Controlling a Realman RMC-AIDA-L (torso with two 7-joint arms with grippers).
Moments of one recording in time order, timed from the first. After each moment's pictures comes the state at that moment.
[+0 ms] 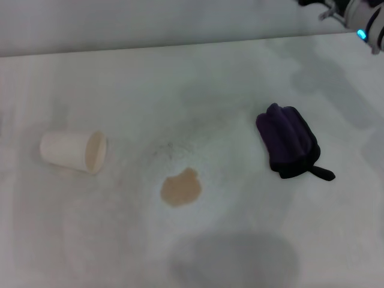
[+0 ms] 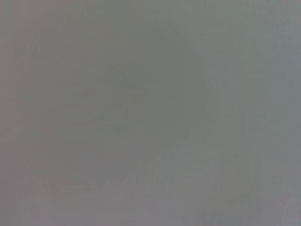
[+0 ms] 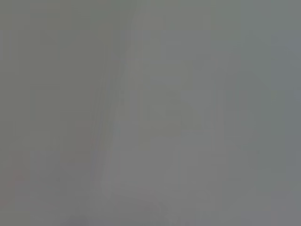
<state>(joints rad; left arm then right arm) -0.47 -2.08 2.51 0.17 -1.44 1.16 -0.14 0.73 2.02 -0.85 -0.37 2.06 0.64 -2.54</state>
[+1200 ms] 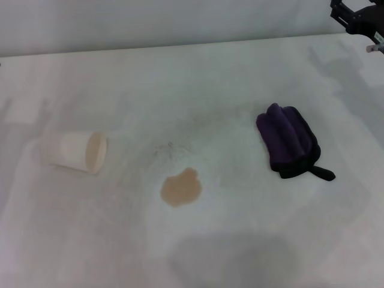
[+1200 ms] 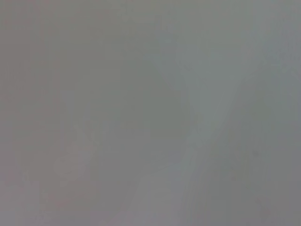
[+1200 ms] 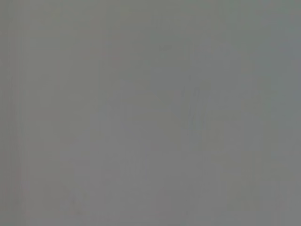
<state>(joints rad) -0.43 -2.00 2.54 0.24 -1.06 1.28 -0.48 0.54 2.02 -0.89 -0.32 2.37 0.80 -2.55</state>
